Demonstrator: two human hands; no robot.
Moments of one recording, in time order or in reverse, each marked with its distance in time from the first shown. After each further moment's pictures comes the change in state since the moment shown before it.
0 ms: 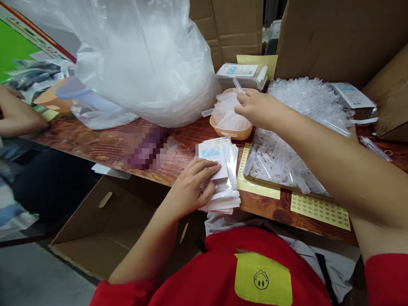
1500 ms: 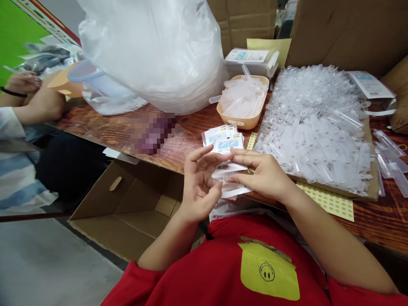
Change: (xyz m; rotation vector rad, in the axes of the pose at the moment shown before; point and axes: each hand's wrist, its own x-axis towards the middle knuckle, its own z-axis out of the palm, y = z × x) left_hand -0.011 0.066 0.021 -0.844 0.372 -0.232; right_hand -0.113 -0.165 0.006 1.202 0.234 0.389
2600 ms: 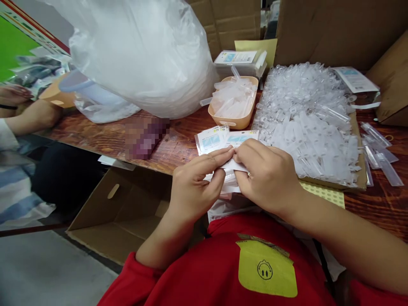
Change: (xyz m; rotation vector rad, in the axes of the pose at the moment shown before) left_hand 0.031 0.035 0.007 0.519 -0.035 0.215; right_hand -0.014 -0.048 -0.019 -0.743 0.278 -0.480
